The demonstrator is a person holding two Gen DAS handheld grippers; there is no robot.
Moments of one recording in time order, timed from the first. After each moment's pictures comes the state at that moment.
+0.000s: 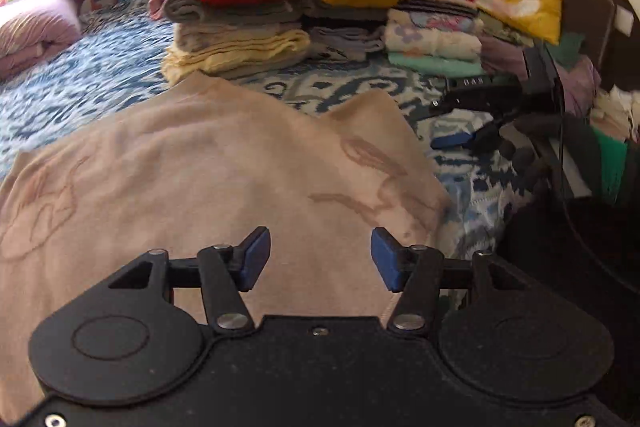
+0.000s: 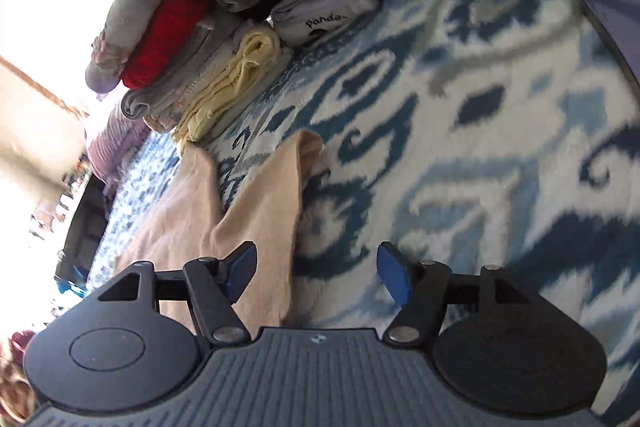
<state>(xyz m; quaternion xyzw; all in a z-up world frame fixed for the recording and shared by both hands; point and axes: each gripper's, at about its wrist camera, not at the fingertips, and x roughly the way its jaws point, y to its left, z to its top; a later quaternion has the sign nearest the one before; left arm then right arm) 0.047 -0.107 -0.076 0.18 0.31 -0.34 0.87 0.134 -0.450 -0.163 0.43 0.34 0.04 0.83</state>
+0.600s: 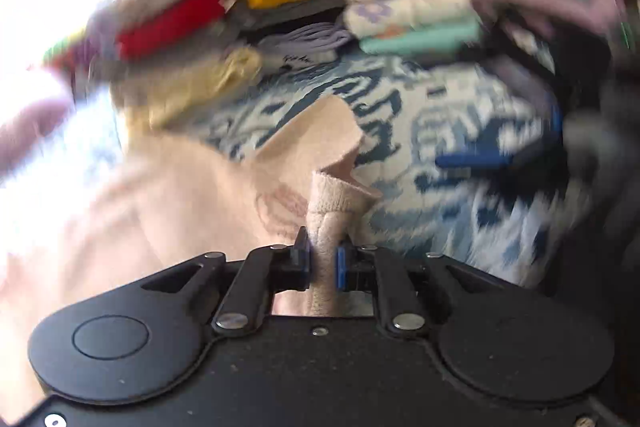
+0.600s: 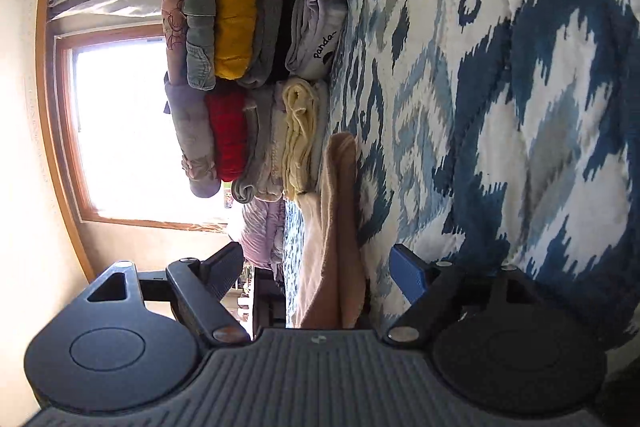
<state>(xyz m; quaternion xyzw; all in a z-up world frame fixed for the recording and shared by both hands) 0.115 -0.188 -0.095 0.08 0.33 -0.29 0.89 0.078 -0.478 -0.207 0.67 0.21 0.13 0.70</state>
